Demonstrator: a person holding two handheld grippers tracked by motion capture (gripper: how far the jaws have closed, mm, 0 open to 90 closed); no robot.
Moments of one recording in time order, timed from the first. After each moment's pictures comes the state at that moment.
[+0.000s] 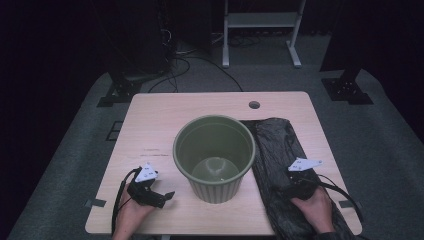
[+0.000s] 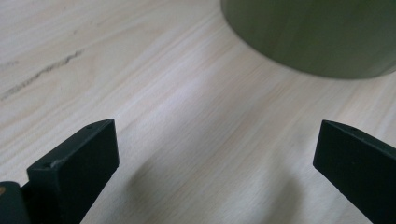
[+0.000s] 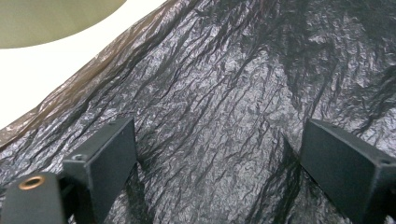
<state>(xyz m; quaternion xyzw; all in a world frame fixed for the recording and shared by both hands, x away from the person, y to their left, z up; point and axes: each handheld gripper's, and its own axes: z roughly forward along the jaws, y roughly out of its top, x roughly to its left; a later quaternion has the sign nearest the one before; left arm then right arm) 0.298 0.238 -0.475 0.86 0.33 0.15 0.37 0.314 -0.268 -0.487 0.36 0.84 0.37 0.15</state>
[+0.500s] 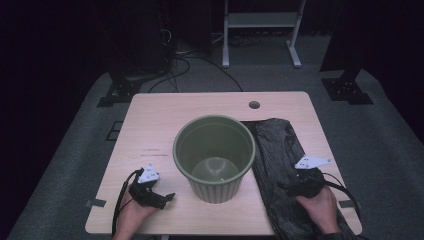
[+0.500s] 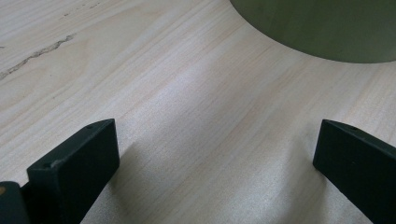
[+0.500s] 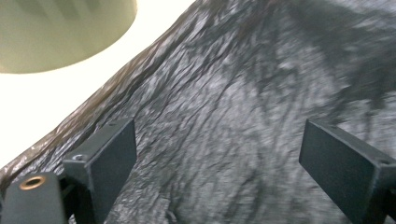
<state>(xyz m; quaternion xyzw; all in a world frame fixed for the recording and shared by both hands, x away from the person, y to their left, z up) 0.301 0.237 -0.483 0.86 0.33 0.14 0.36 0.308 -0.277 -0.465 0.37 0.83 0.38 0.17</state>
